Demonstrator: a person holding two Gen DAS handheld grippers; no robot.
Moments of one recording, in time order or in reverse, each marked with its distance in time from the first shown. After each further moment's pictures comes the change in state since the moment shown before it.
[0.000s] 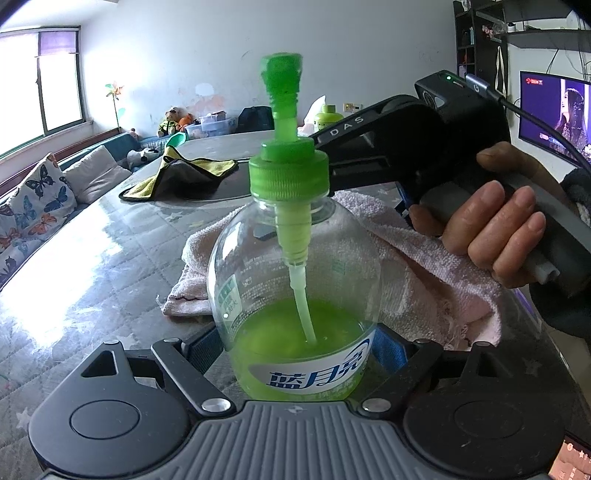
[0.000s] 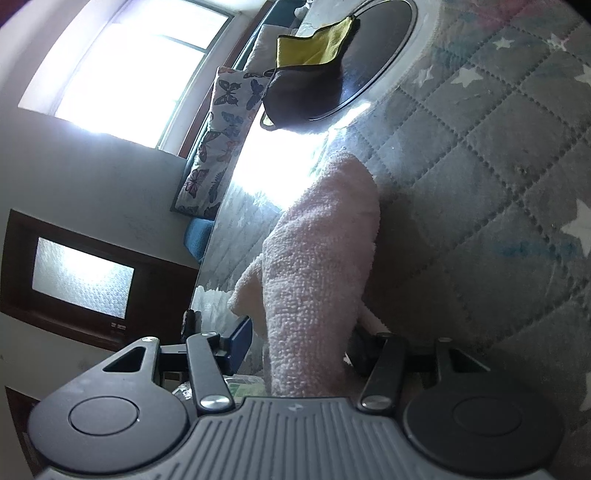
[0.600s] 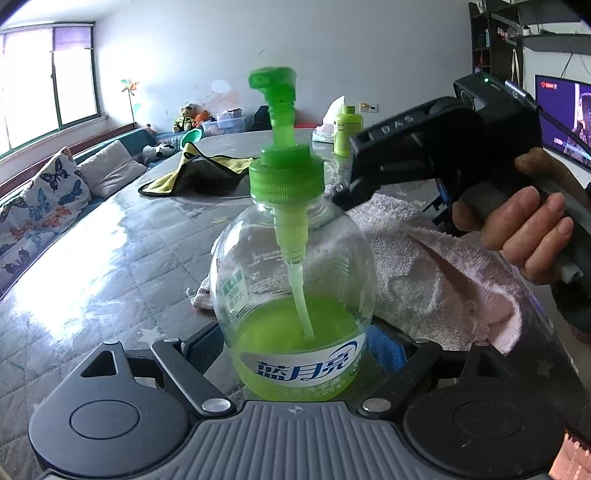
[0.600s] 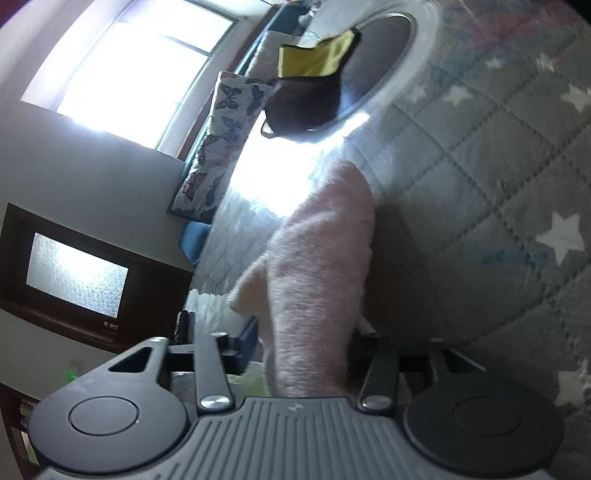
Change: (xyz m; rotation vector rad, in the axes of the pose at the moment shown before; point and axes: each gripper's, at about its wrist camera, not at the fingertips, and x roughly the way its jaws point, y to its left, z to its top) left arm -0.010 0.013 0.000 -0.034 0.004 0.043; right arm -0.013 0.002 -0.001 -0.037 -0.029 -0.017
